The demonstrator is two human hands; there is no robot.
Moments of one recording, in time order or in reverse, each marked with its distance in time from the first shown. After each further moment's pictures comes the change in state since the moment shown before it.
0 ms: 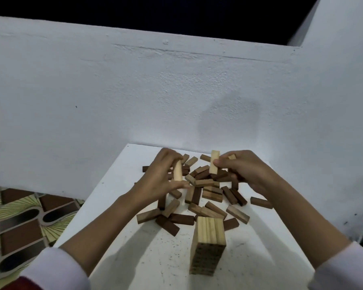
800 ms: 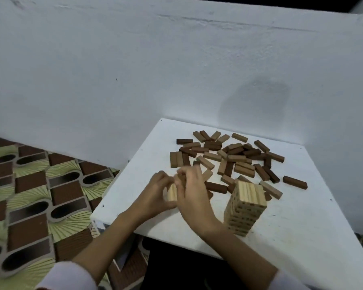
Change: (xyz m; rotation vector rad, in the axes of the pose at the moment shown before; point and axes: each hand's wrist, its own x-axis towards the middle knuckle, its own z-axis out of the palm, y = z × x) left_hand -0.148 -0.071 -0.010 0.131 -0.031 -0.232; right_hand -0.075 0.068 0.208 -0.353 0.066 -0.536
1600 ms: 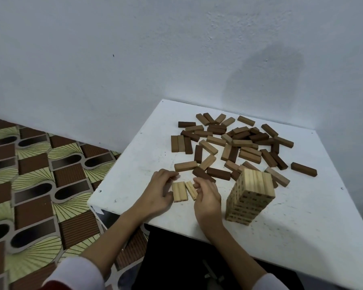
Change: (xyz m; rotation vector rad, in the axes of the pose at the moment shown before) left_hand -0.018 -0.014 0.032 -0.081 -0.014 -0.131; right_hand -0.029 0.094 0.040 -0.008 0.127 0.234
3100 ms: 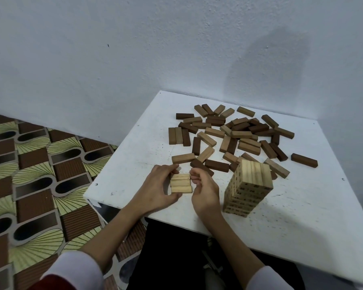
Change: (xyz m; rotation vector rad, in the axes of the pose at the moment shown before) left_hand -0.002 -0.002 0.006 0.097 0.015 0.110; right_hand 0.005 0.006 0.000 0.148 -0.087 0.101
